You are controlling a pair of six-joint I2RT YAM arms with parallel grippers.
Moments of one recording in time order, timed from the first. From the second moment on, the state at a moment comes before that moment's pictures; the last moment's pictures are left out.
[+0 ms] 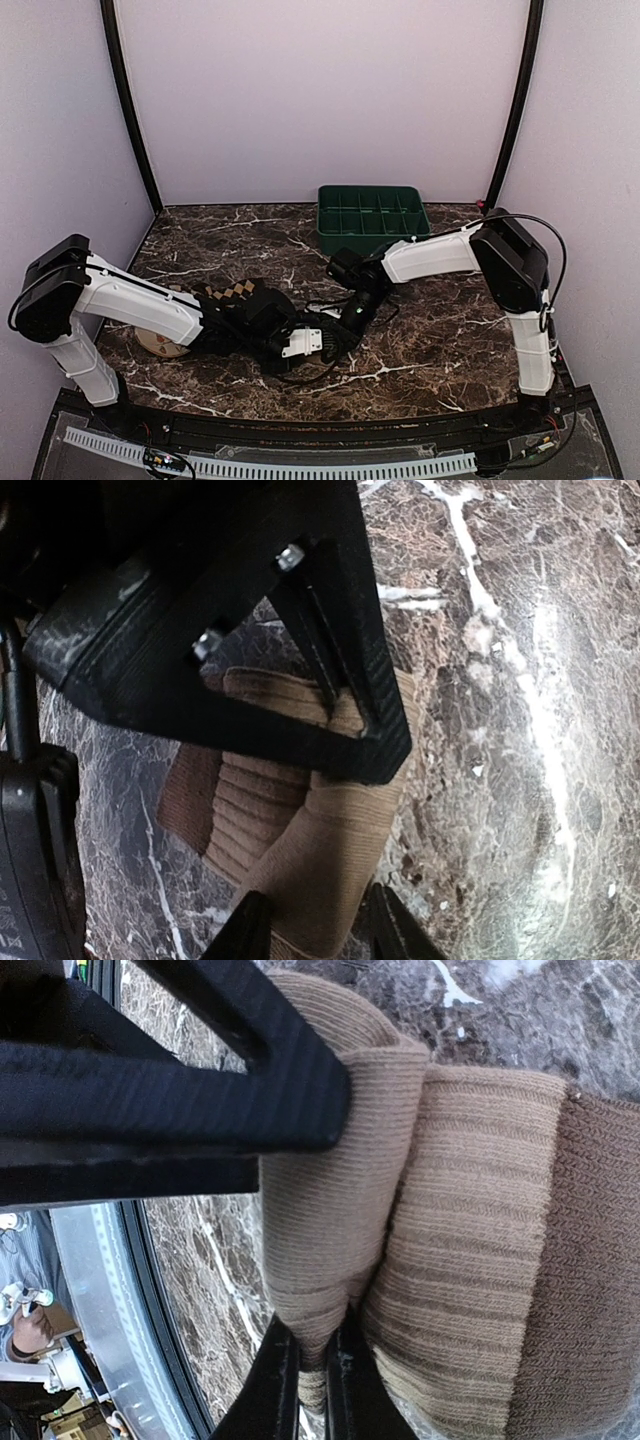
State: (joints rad) left arm -1.10 1.66 0.81 -0.07 -0.07 0.50; right arm 0.89 2.14 1.44 -0.72 -0.76 -0.23
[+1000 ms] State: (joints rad) left arm -1.12 1.75 0.90 -0.11 -0.10 0.54; right arm 0.85 2.19 1.50 -0.82 -0.81 -0.27
